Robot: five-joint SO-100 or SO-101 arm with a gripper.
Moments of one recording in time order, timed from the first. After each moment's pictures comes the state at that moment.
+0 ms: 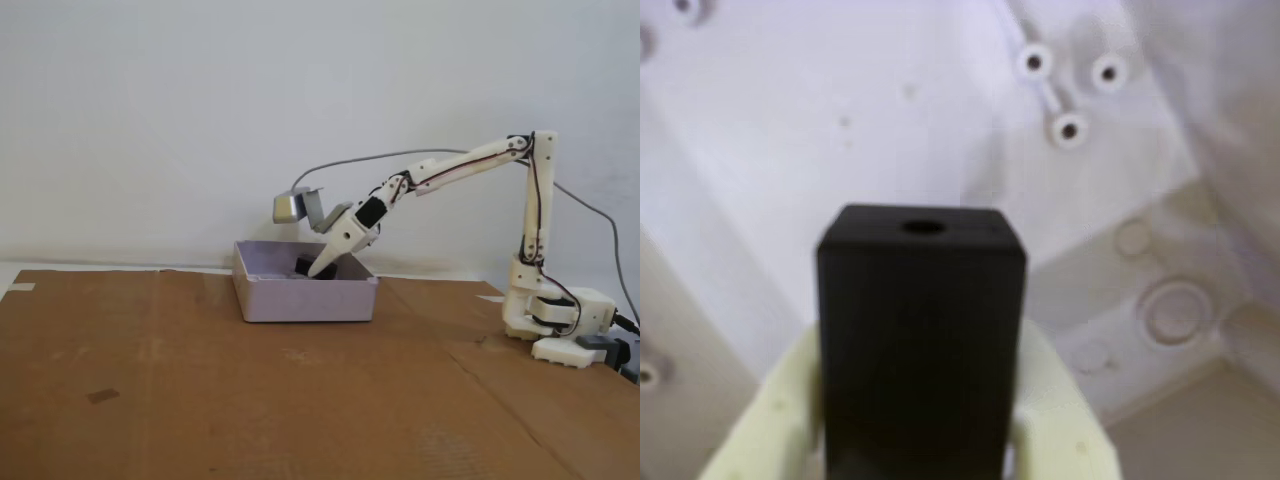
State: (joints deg) arm 30.5 79.0 108.4 22.3 8.3
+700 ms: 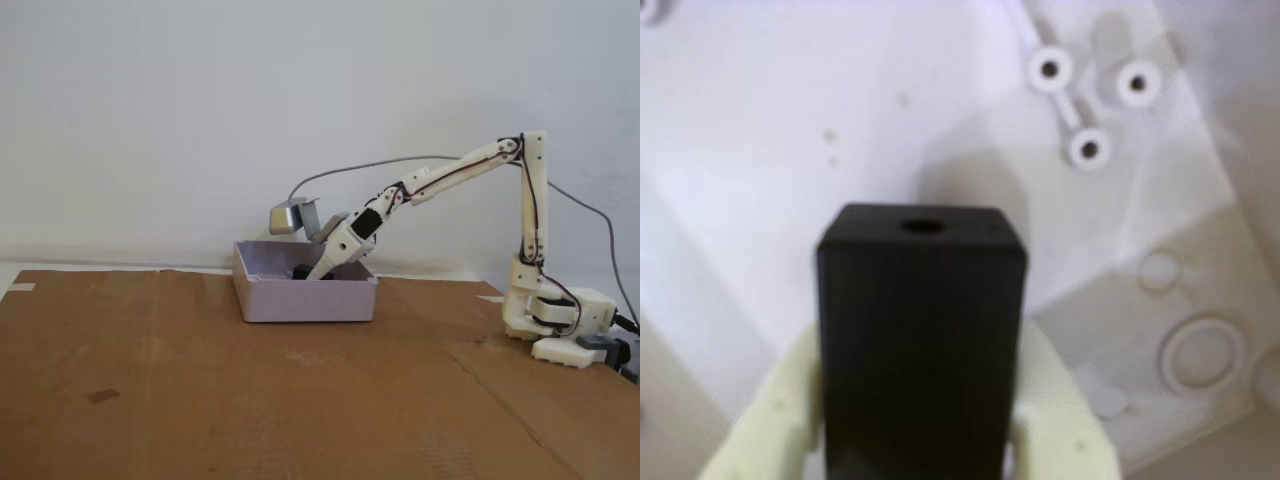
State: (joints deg) arm 30.5 74.8 108.4 17.7 8.3
